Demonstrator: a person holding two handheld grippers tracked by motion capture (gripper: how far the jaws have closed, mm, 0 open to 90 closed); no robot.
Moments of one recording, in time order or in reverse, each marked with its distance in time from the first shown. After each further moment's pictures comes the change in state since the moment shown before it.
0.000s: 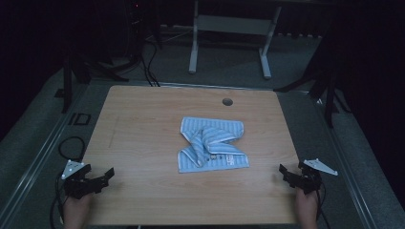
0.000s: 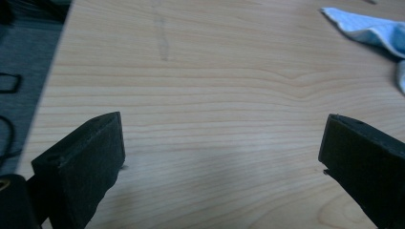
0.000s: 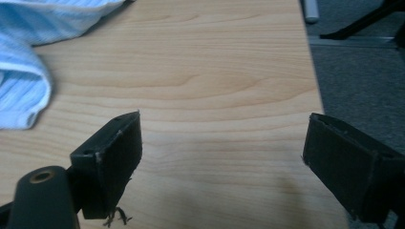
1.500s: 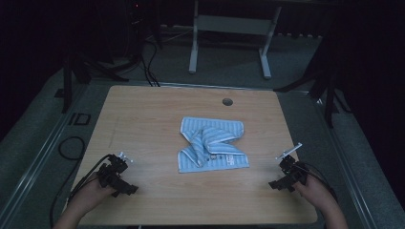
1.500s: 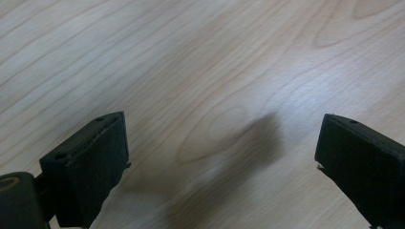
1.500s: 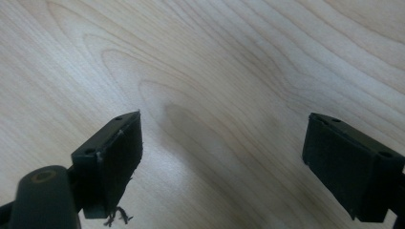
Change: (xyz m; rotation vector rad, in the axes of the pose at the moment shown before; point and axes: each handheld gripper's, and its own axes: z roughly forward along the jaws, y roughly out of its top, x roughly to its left) left arm -0.086 0.049 0.043 0.767 -0.181 0.449; right arm 0.047 0.056 0.012 0.717 0.282 -0.453
